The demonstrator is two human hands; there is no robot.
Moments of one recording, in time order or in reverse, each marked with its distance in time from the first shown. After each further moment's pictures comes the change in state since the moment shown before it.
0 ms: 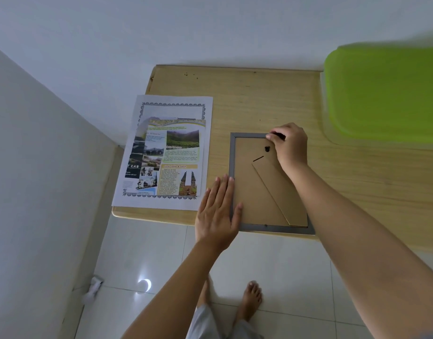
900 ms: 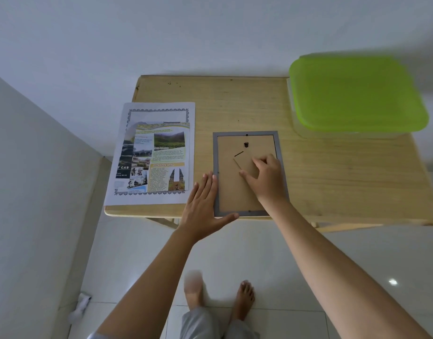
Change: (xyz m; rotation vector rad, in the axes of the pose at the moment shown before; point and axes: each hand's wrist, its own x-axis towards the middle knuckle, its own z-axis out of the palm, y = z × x) left_hand -0.003 -0.015 -0.017 -0.060 -0.250 0.170; right_hand -0.105 -0.012 -0.022 -0.258 -0.055 -0.058
